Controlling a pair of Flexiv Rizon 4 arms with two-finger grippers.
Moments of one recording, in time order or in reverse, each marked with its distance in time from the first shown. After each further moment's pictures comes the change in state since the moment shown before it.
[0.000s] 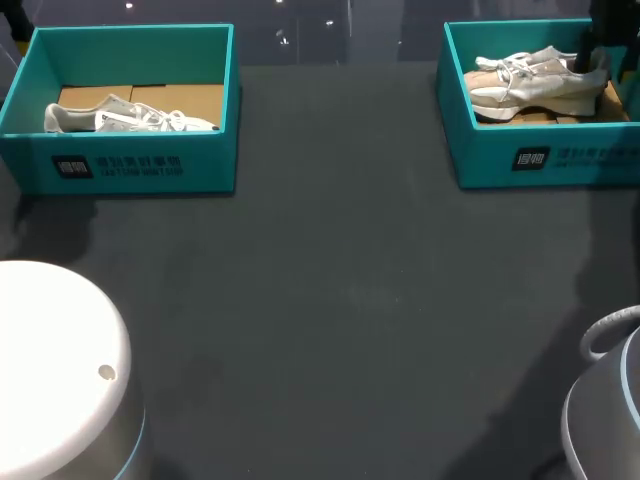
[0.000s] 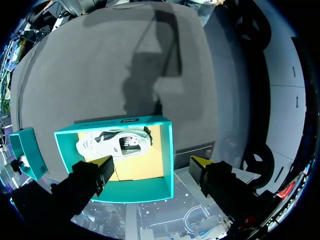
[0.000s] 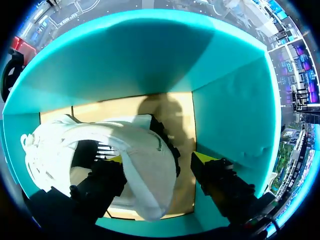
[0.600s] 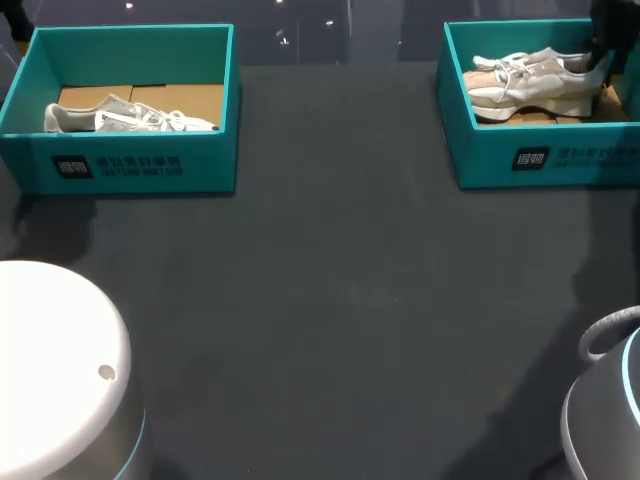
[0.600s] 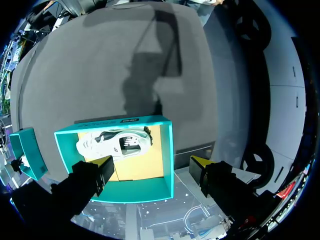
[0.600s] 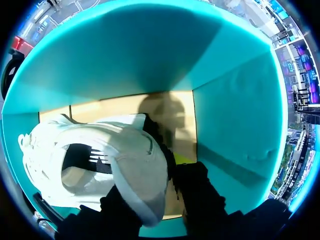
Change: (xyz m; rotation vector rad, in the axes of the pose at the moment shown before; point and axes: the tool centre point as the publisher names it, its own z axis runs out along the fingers) left arm 0.000 0.000 0.000 0.000 0.000 0.000; right arm 0.000 -0.001 0.005 0.006 0.011 -0.003
